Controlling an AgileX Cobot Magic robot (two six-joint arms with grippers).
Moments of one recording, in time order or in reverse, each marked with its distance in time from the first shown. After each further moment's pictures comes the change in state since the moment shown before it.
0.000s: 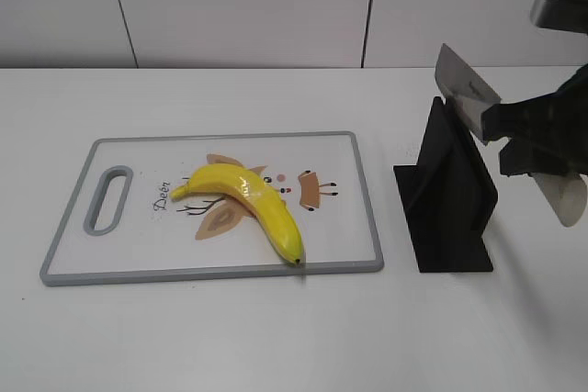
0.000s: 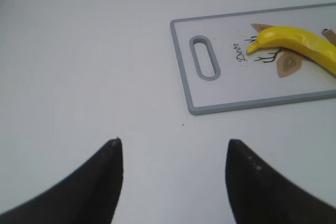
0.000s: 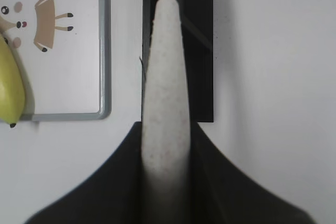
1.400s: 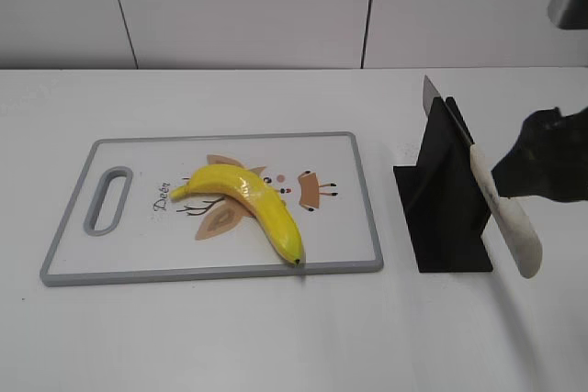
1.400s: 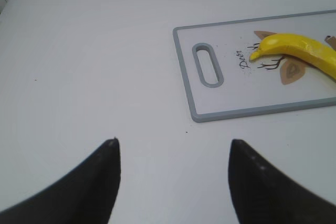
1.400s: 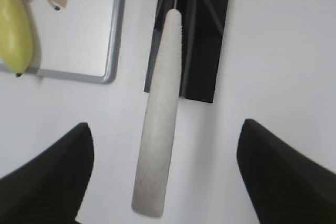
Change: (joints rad) left arm 0.000 0.000 0.007 0.012 -0.027 0.000; right arm 0.000 -0.088 0.001 0.090 0.104 -0.250
